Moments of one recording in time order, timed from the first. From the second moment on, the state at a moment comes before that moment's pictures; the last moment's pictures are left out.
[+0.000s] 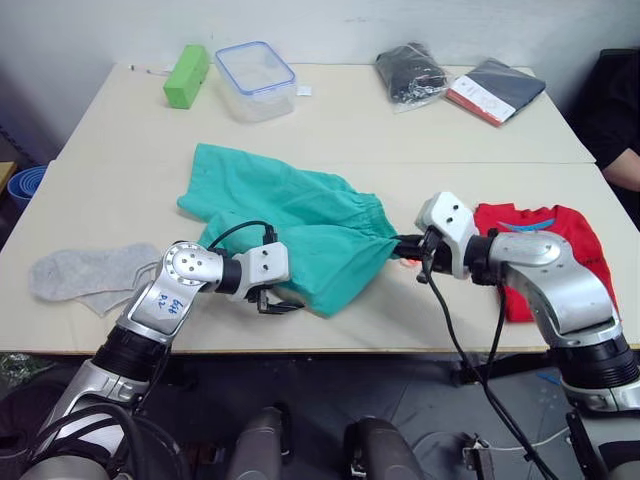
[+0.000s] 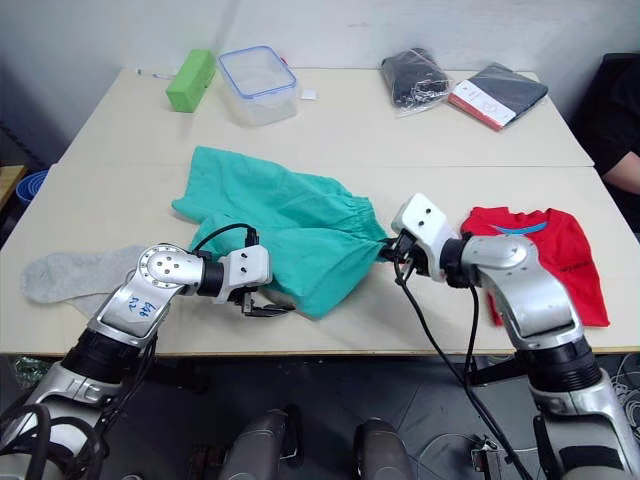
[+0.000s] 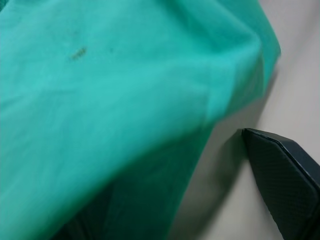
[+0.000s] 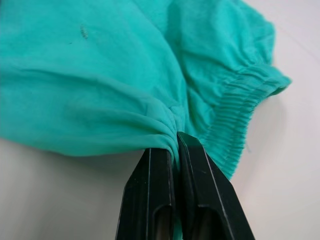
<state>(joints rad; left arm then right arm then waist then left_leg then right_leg) -0.58 0.65 -0.30 0.05 -0.03 0.22 -1.04 -0.59 -0.71 0.09 -0.19 0.28 0.68 0.87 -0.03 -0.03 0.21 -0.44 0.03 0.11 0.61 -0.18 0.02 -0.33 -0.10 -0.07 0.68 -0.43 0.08</state>
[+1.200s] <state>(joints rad) -0.61 0.53 -0.31 0.04 -0.04 0.42 -0.98 -0.62 -0.68 0.04 -0.23 0.41 0.83 0.82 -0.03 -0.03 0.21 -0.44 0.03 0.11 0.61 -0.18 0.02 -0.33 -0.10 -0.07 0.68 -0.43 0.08</state>
